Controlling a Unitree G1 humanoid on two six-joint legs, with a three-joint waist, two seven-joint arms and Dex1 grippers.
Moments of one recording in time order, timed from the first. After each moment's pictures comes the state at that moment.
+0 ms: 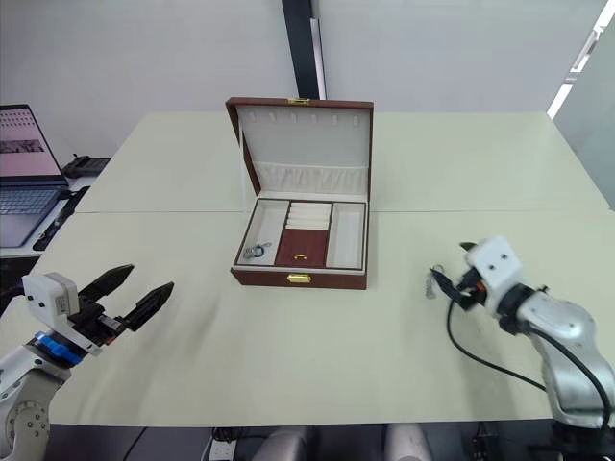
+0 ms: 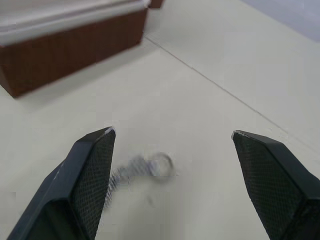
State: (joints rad) left arm 0.15 0.63 0.52 -0.03 -0.55 0.14 -0.85; right arm 0.04 -0.61 -0.26 -0.42 0.14 0.44 0.67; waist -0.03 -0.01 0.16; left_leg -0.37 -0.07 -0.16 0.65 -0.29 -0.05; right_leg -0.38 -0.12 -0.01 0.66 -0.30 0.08
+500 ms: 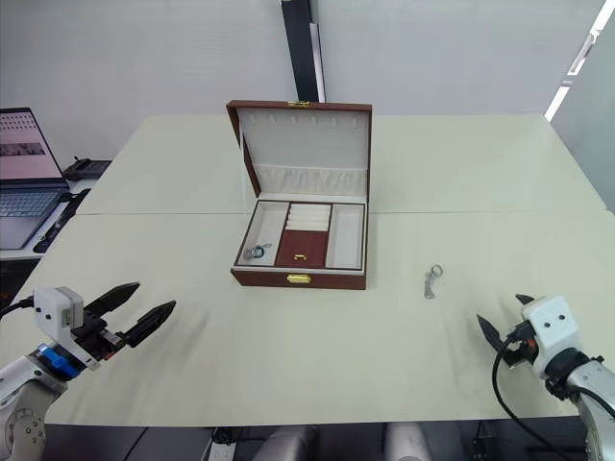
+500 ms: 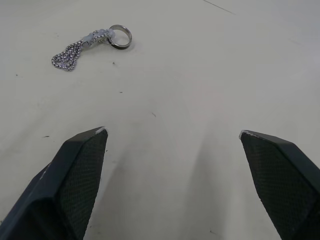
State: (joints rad) left arm 0.16 0.64 0.51 0.04 -0.53 0.14 -0.93; right arm 0.33 -0.56 -0.41 -0.37 0.19 0.30 0.65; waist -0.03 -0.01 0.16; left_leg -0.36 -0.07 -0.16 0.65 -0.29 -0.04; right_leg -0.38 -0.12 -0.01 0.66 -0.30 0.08
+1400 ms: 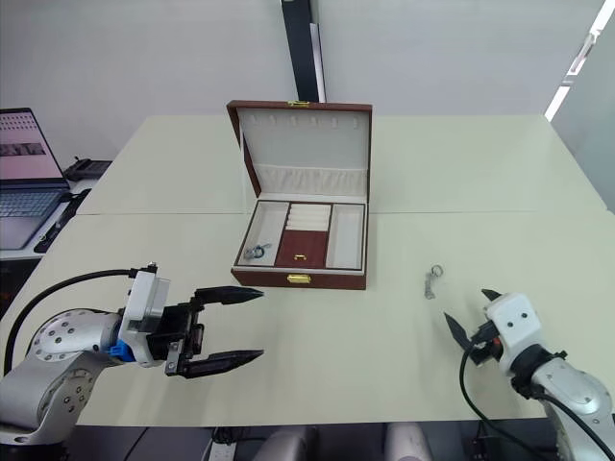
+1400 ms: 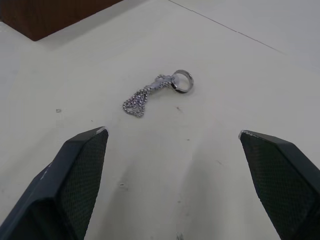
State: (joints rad) left arm 0.01 0.76 0.15 -0.40 -0.67 0.29 -1.27; right arm 0.31 -0.50 -0.23 -0.58 0.18 0.42 0.51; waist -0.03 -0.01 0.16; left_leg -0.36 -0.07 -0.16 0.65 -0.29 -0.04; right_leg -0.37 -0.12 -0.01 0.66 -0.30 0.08
